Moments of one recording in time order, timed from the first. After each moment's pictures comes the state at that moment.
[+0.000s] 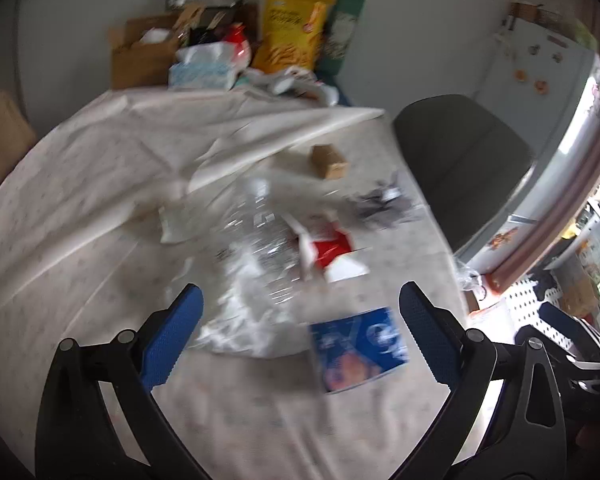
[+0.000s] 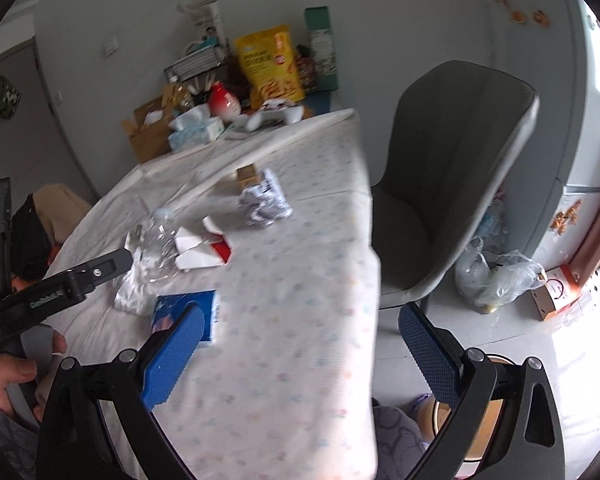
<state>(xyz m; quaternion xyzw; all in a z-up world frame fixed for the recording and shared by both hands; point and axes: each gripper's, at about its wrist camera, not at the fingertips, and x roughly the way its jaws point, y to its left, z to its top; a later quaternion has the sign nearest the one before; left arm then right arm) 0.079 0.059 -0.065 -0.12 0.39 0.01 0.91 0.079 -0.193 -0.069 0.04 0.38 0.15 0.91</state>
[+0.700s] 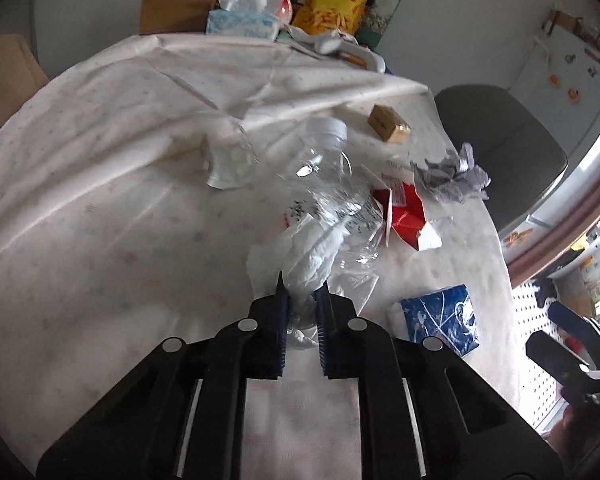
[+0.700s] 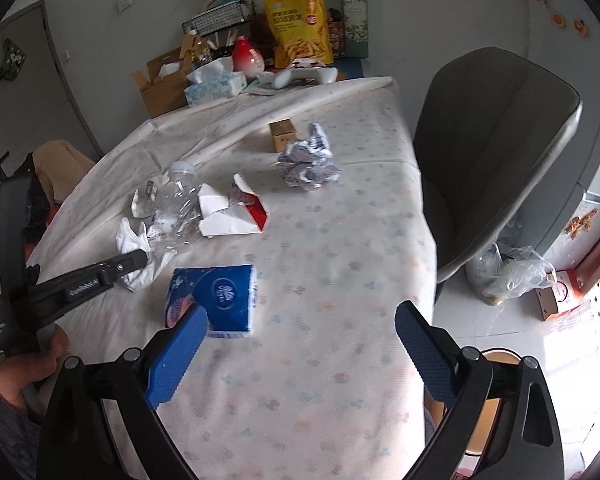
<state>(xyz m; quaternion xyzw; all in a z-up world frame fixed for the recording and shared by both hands) 0.076 0.101 -0.109 -0.16 0.43 0.03 0.89 0.095 -0.137 -0.091 -0.01 0.43 0.17 0.89</state>
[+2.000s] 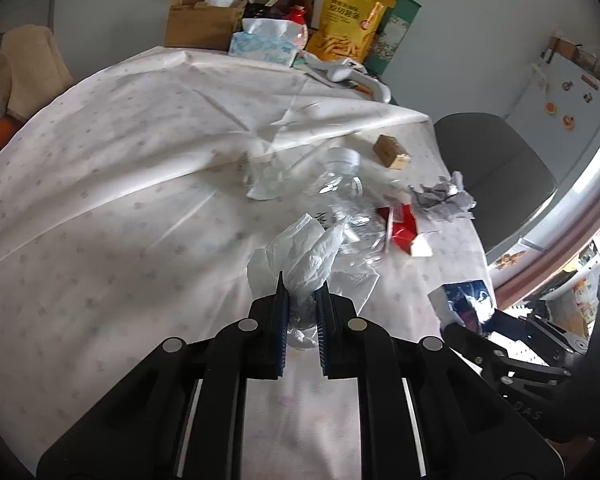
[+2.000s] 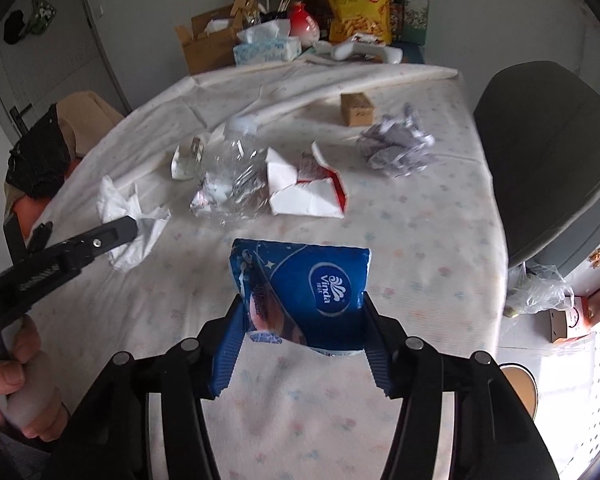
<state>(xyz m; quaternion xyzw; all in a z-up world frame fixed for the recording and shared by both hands) 0.046 0.117 -0.087 -0.19 0.40 0.04 0.90 0.097 -0.083 -0.103 -0.05 0.46 0.22 0.86</state>
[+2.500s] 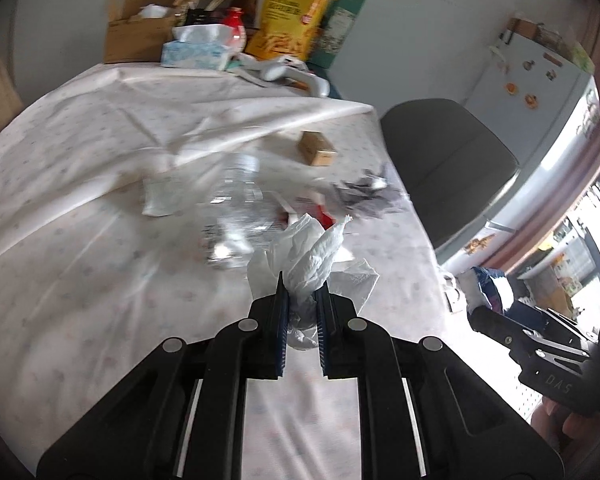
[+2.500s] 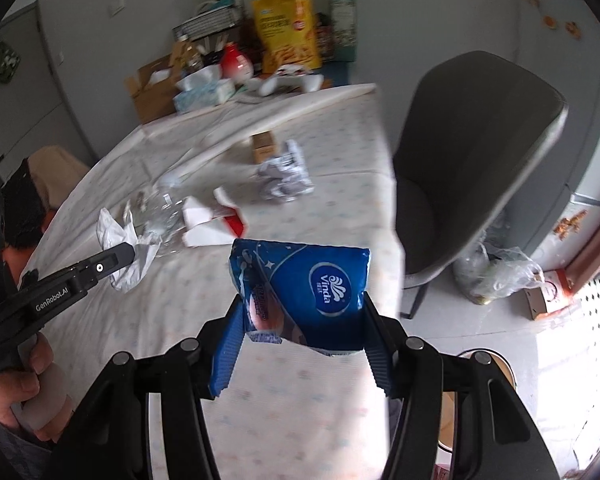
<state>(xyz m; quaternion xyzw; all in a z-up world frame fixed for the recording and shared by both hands) 0.072 0.056 -0.074 -0.17 0.39 -0.03 0.90 0.097 -0.171 -0.069 -0.01 0.43 0.15 0.89</state>
